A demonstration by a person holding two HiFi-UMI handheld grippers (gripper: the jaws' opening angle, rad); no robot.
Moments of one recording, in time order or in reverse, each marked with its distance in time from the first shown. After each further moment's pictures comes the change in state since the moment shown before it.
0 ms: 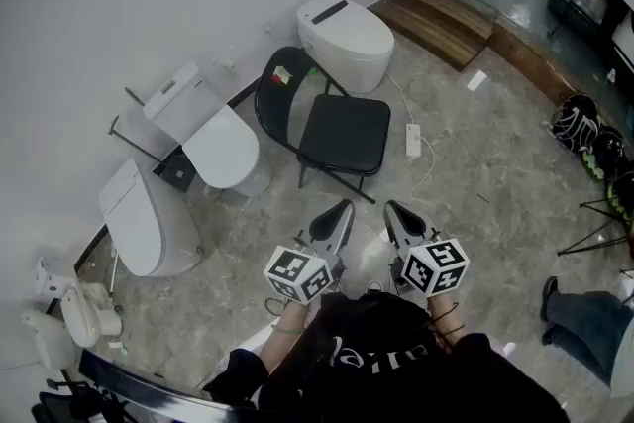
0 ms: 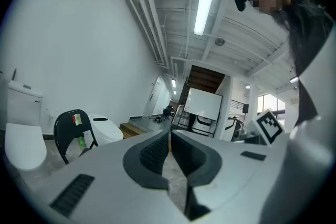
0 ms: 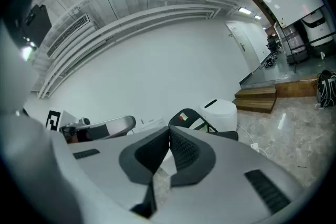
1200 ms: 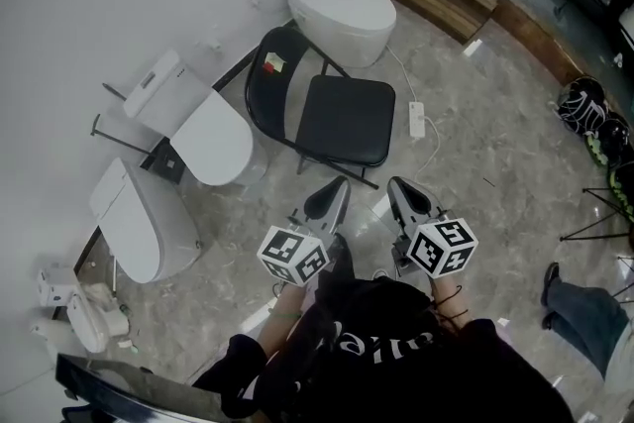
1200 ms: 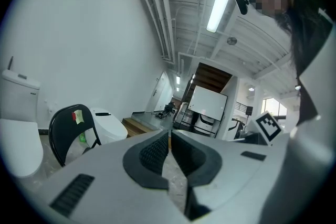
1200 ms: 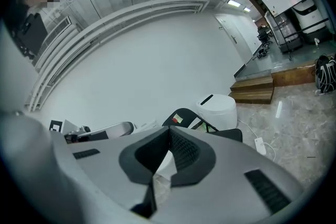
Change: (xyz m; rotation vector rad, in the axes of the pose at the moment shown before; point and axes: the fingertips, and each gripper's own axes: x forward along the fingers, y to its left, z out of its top) left arm 0.080 0.125 0.012 -0.052 0.039 -0.003; right arm 0.125 -0.057 0.025 0.103 0.004 -0.046
